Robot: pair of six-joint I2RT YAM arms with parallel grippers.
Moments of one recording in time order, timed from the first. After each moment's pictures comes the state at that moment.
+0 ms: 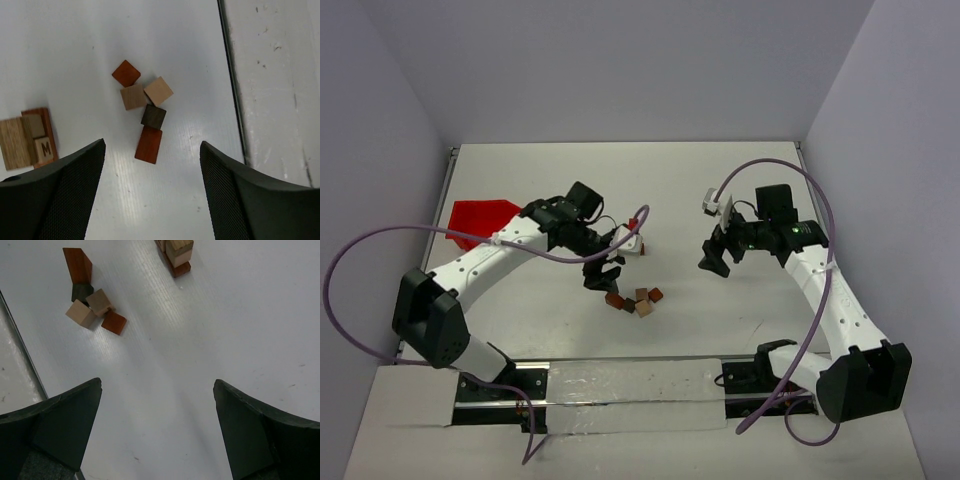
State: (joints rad) left arm -0.67 1.51 1.25 -0.87 0.74 0.89; right arm 0.16 1.11 0.99 -0.78 -0.71 -0.68
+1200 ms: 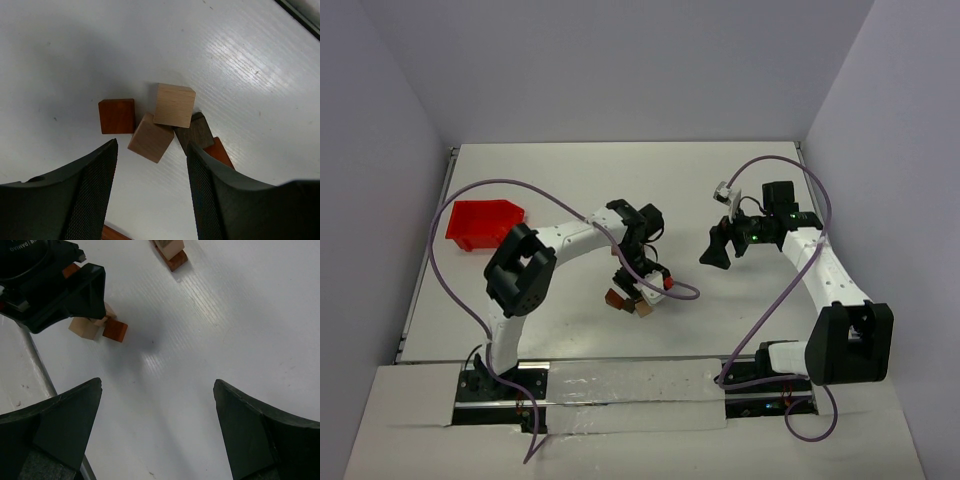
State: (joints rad) left arm -0.87 2.04 1.60 -1.17 0.57 1.72; right arm 0.02 1.28 0.96 -0.70 -0.86 -0.59
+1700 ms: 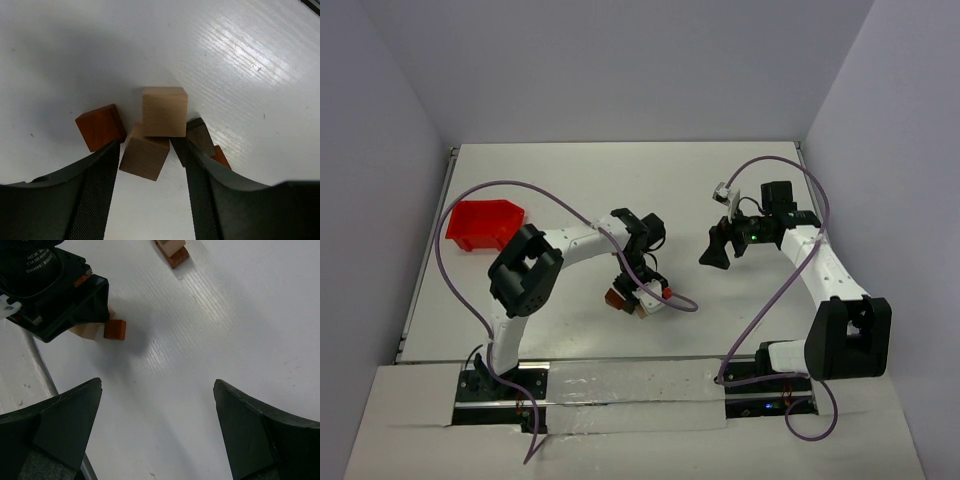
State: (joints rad) left arm -0.90 2.07 1.54 -1.11 0.52 1.75; right arm 0.02 1.31 0.96 -0.70 -0.86 -0.59
